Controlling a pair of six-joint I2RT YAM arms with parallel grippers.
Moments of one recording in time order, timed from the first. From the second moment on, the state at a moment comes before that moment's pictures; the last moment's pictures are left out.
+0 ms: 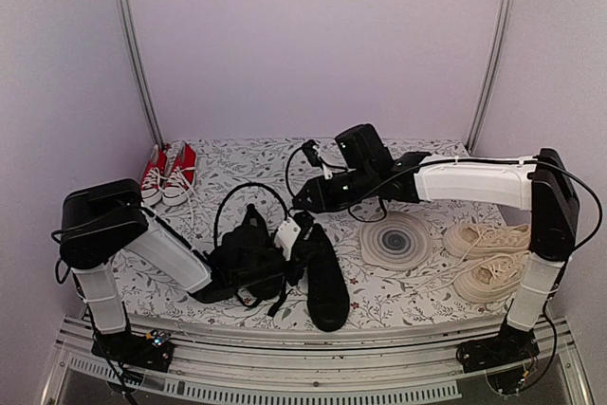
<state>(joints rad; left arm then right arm) -1.05 1.88 0.63 1.02 -0.10 -0.03 0.86 1.83 1.39 -0.17 -0.29 0.43</state>
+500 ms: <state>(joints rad) -1.03 1.88 0.63 1.03 -0.09 -0.04 0.84 1.70 1.17 -0.08 -0.40 0.47</state>
